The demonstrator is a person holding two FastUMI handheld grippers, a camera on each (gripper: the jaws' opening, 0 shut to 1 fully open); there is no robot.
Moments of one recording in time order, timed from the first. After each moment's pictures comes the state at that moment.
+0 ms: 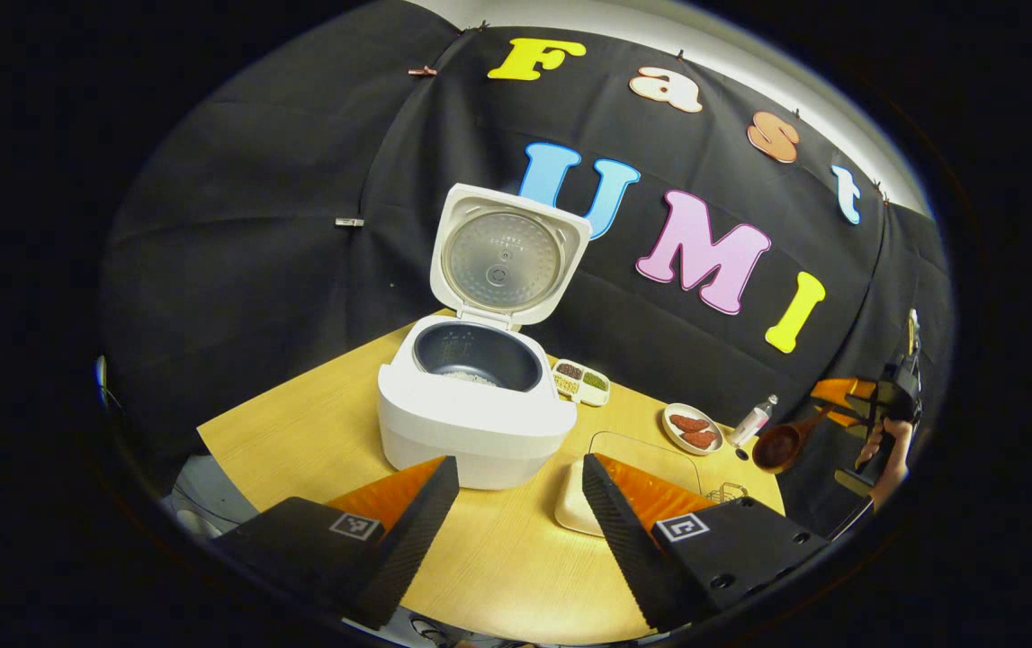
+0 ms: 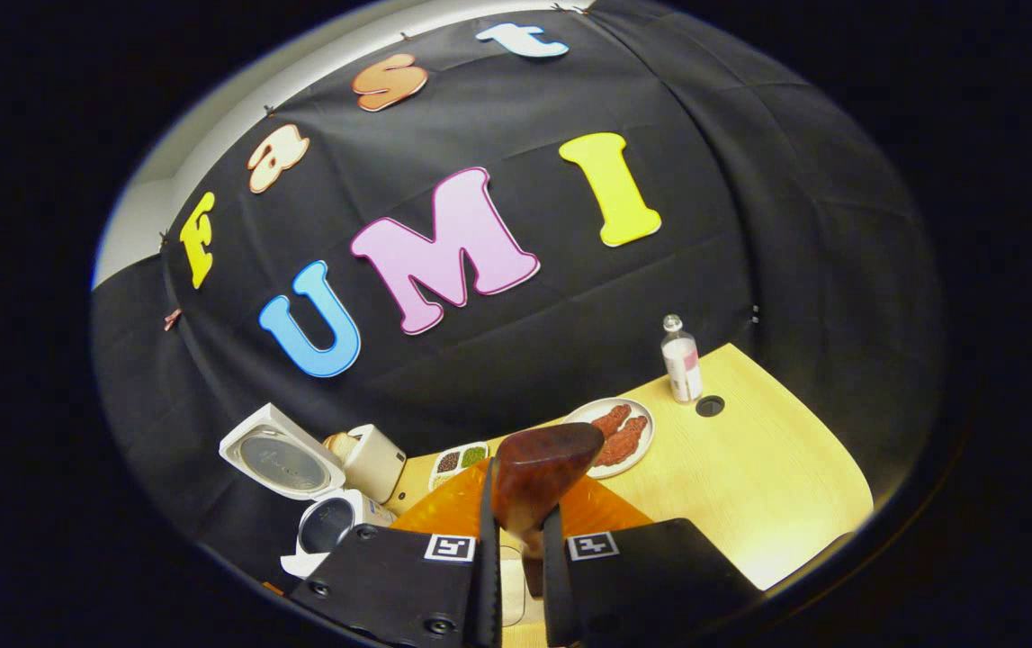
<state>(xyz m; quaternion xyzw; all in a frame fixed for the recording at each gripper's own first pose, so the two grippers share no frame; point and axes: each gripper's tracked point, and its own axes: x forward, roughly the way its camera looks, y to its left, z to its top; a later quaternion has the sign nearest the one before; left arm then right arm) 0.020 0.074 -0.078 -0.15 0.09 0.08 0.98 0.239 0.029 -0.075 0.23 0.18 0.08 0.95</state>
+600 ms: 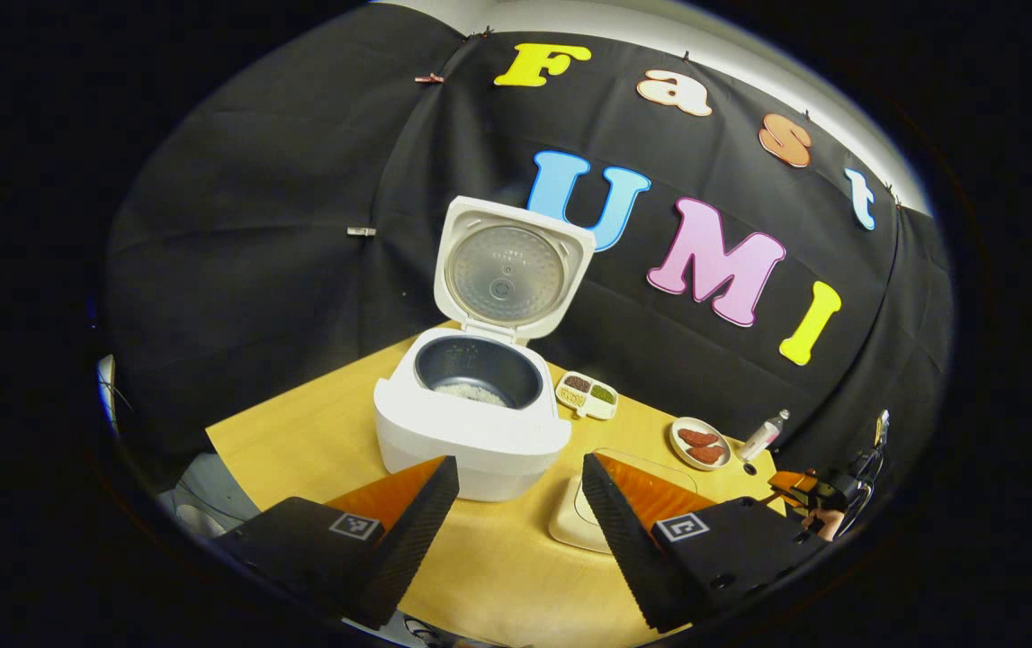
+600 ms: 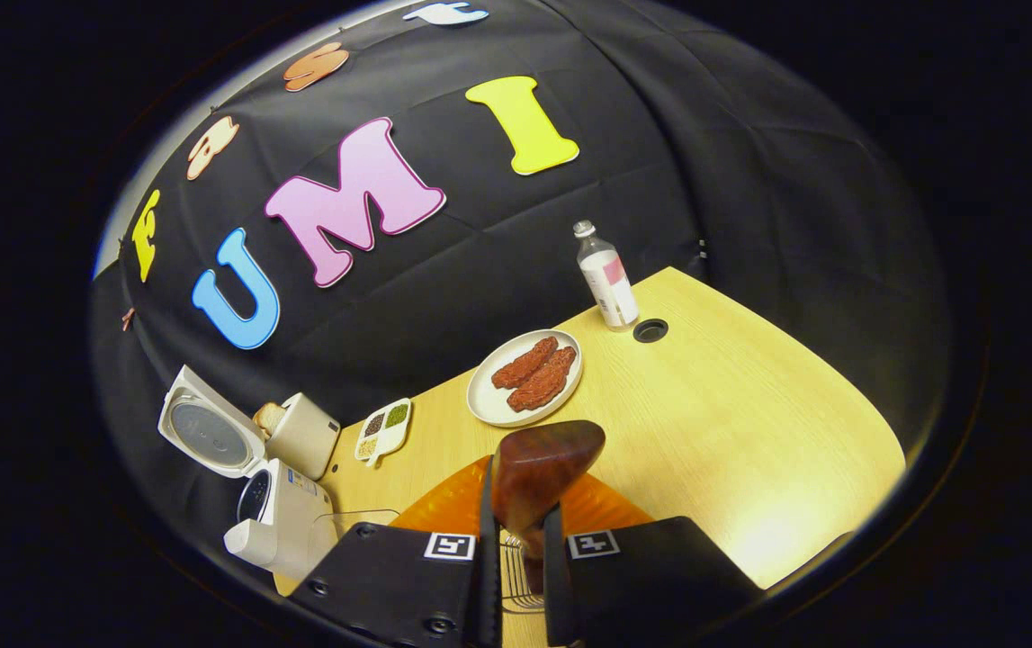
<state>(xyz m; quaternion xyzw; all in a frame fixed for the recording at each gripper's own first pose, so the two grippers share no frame) 0.031 0.074 -0.050 -0.14 0.07 0.13 0.98 0.240 -0.010 -0.219 0.24 0.25 0.02 0.94</state>
